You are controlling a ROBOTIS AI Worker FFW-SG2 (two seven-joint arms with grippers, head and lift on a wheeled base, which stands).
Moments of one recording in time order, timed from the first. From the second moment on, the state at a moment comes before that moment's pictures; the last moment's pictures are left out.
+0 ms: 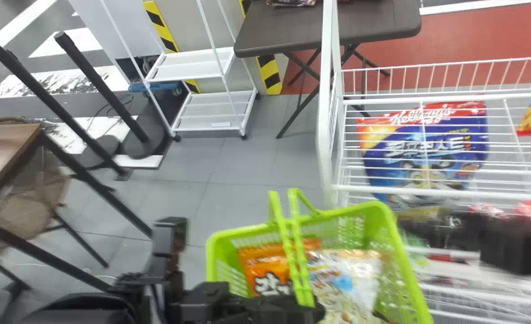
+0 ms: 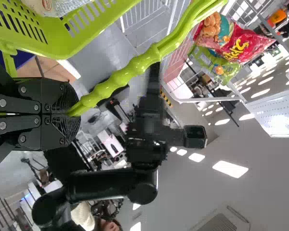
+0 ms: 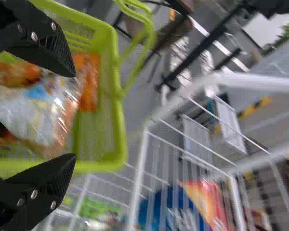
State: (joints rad) left arm 0.55 0.17 0.32 -2.20 0.25 1.05 -1.57; right arm 0.26 -0.12 -0.02 -2.36 -0.54 1.25 0.25
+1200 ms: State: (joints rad) left arm 0.59 0.18 0.35 -2.20 0.28 1.03 -1.57; right arm -0.31 -0.18 -0.08 -1.38 -0.16 0.57 0.28
